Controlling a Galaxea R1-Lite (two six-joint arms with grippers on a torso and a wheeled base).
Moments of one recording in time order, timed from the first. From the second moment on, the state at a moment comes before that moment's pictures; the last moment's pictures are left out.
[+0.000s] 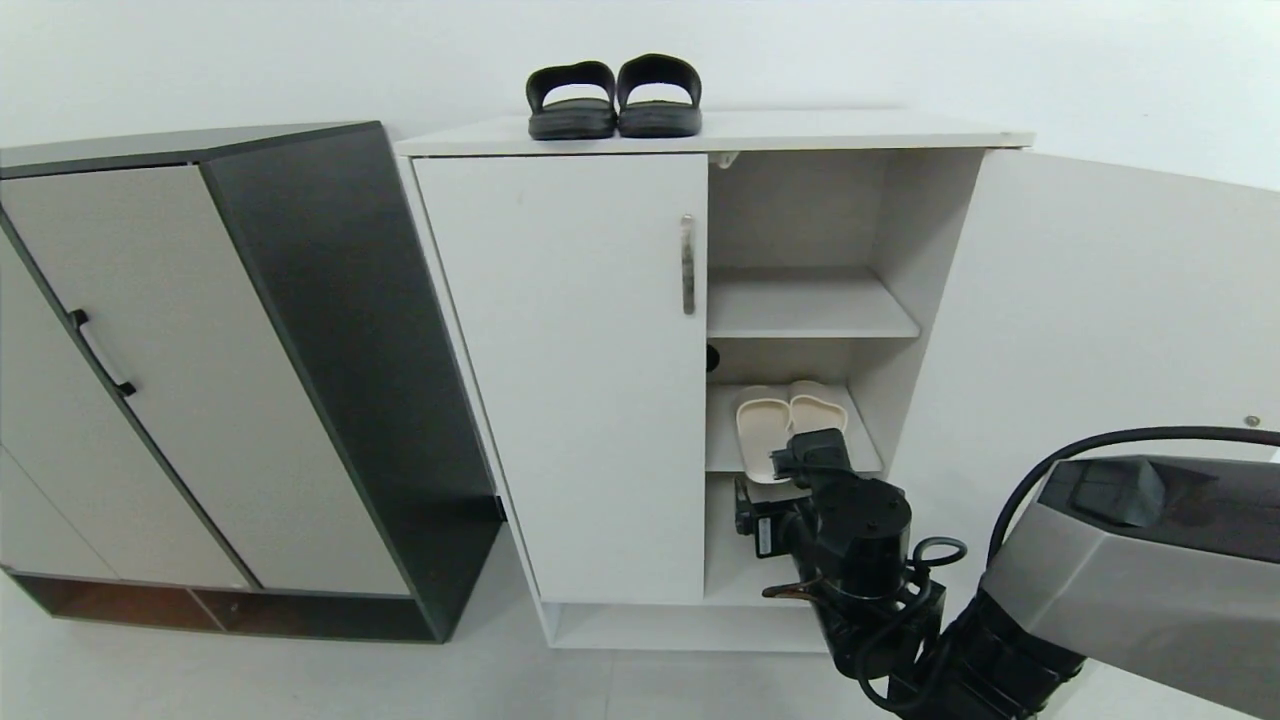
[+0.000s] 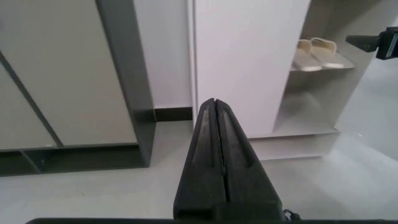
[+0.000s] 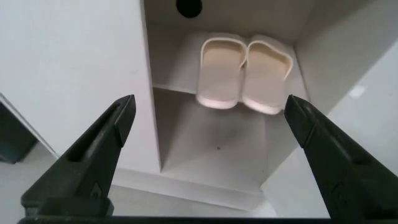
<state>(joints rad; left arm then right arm) 0.00 0.00 0.00 0.00 -0.05 0.02 0.78 2.22 -0.78 -1.37 -0.67 0.00</state>
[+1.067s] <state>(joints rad) 0.00 0.00 0.00 0.00 -0.05 0.02 0.74 2.22 -0.69 -1.50 -0.57 -0.08</state>
